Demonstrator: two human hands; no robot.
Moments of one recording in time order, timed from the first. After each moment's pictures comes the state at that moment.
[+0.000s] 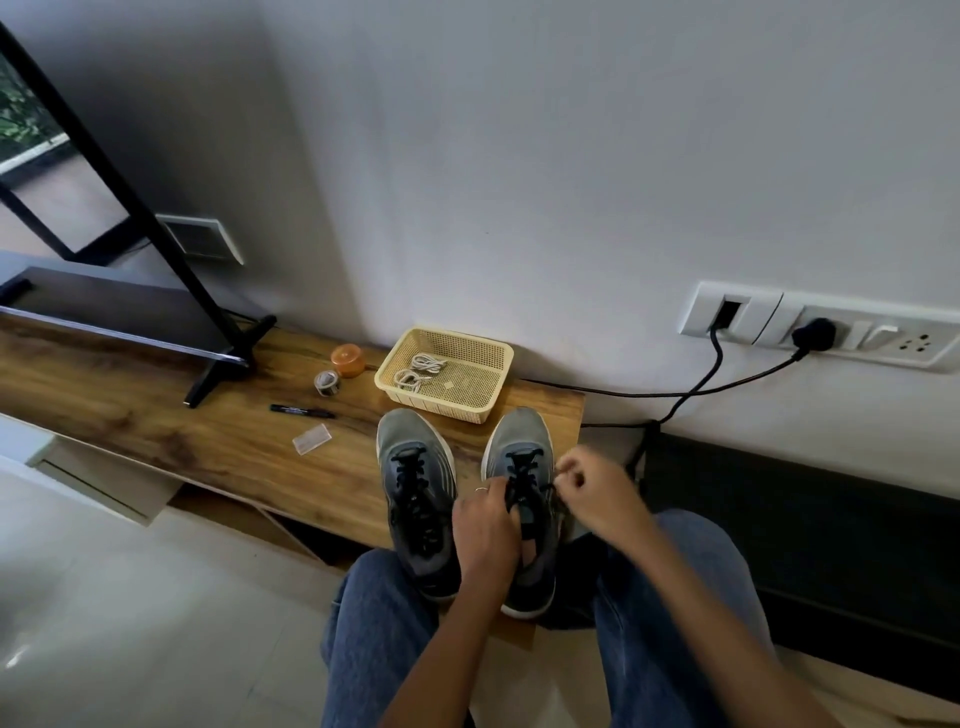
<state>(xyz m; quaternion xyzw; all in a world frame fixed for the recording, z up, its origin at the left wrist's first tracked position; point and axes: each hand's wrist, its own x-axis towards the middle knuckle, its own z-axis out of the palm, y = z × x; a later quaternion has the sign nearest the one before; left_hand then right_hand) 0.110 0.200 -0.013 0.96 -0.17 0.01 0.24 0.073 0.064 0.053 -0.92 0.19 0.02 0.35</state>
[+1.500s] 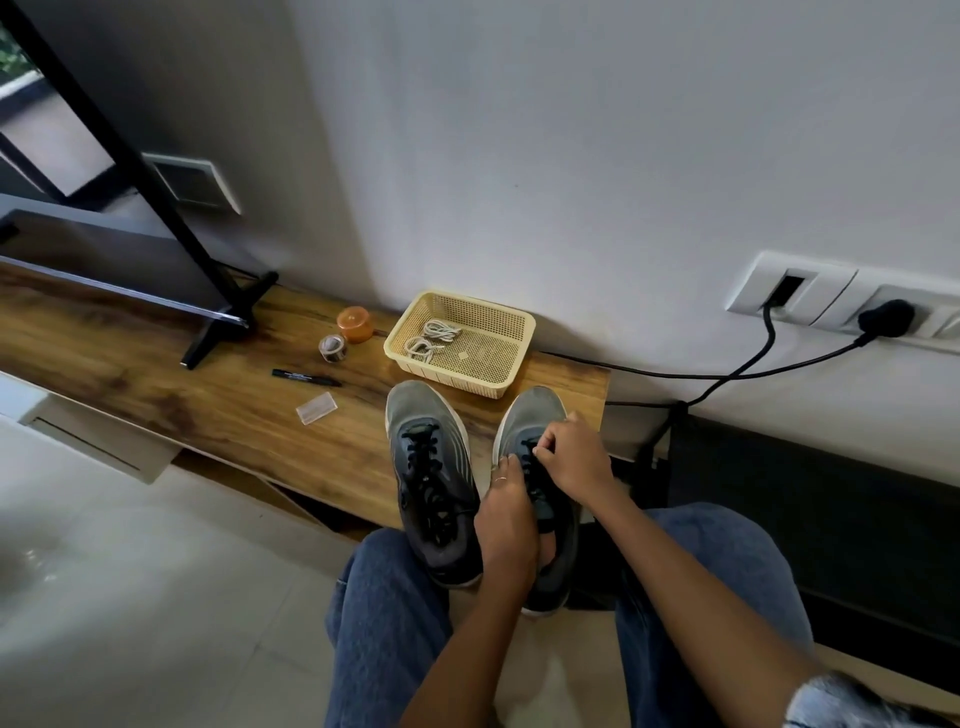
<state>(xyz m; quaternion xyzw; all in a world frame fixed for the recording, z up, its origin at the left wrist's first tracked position) 0.115 0.193 -0.012 0.96 -0.09 -0.10 0.25 0.151 0.080 -0.013 -0.94 0.19 0.04 0.28</state>
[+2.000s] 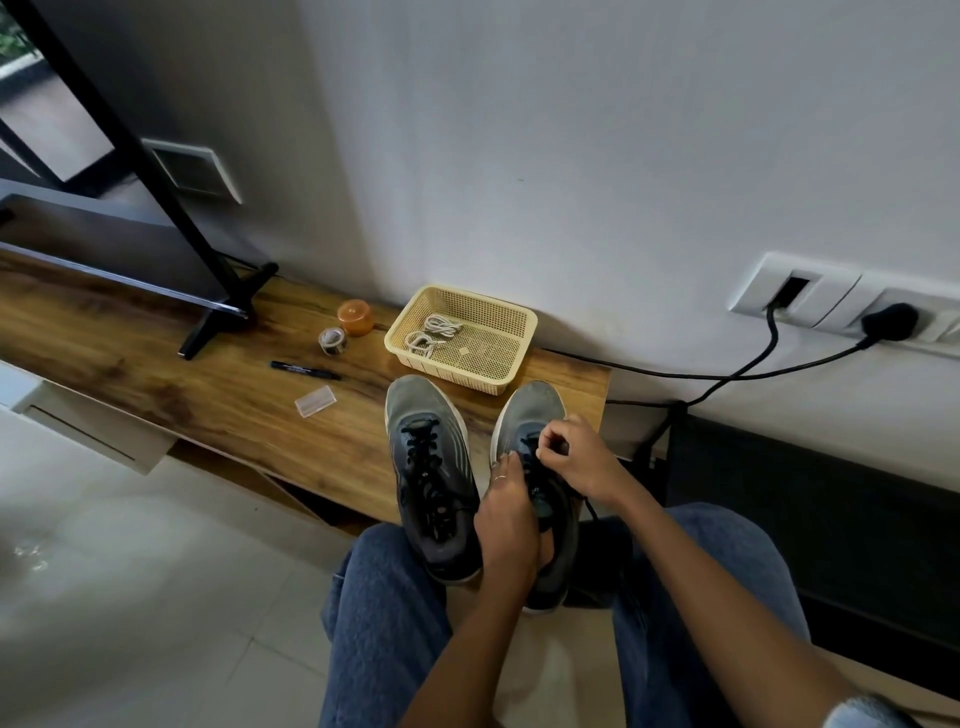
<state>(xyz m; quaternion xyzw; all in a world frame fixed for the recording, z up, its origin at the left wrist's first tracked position) 0.115 0.192 -0.025 0.95 -0.08 -0.08 0.28 0.140 0.063 -0.009 -0.90 0.10 0.06 0.42</state>
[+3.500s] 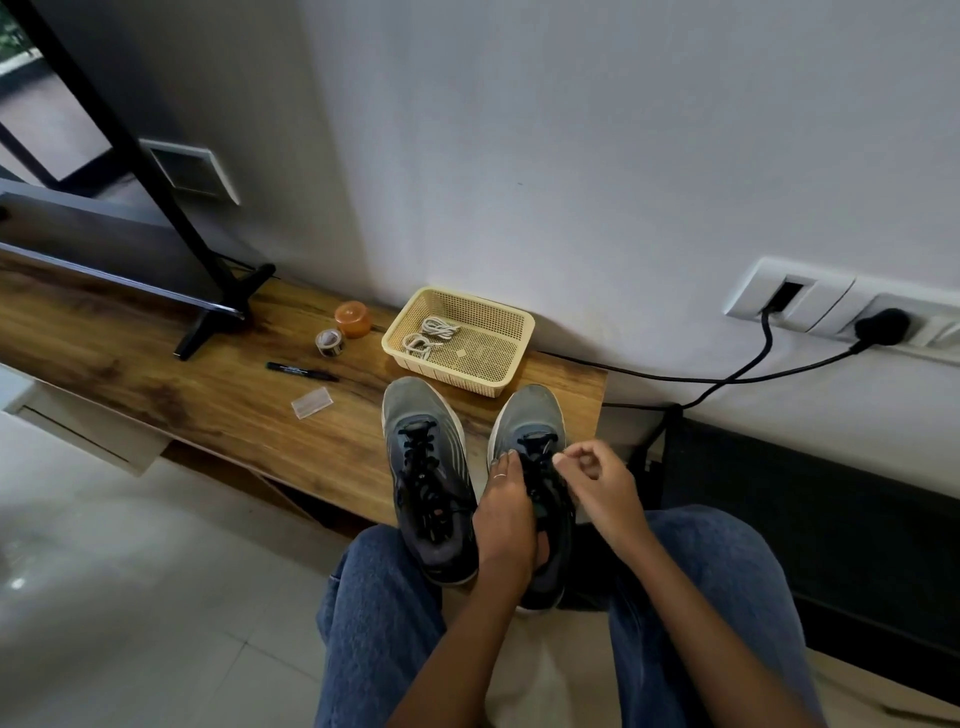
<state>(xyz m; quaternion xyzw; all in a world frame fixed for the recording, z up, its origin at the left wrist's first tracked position) 0.117 0.193 -0.022 0.95 -0.11 -0.10 0.28 0.093 0.077 -0.004 -0.78 0.26 -0.05 0.56</state>
